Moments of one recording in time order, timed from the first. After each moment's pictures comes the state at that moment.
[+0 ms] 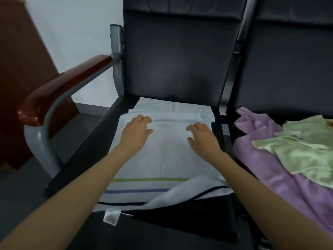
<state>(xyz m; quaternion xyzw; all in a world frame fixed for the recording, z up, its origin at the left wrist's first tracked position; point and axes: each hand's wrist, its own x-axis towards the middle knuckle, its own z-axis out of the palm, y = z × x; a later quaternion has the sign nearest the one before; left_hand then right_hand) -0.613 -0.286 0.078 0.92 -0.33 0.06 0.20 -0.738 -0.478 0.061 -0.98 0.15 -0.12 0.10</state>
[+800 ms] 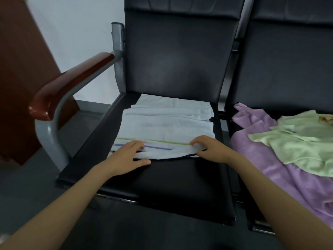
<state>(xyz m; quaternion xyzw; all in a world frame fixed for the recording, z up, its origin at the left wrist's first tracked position) -0.643 -0.205 0.043 0.88 -0.41 -0.15 0.20 -0.784 -0.498 0.052 -0.96 0.11 0.05 0.26</state>
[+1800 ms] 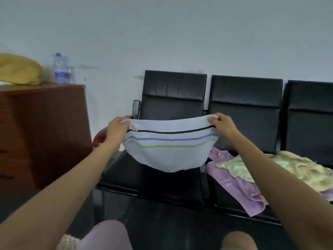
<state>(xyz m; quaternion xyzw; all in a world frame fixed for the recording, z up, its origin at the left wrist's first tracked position) -0.796 -0.113 0.296 0.74 -0.16 0.09 0.65 -0.961 -0.393 0.323 -0.80 0.19 -0.35 0.45</state>
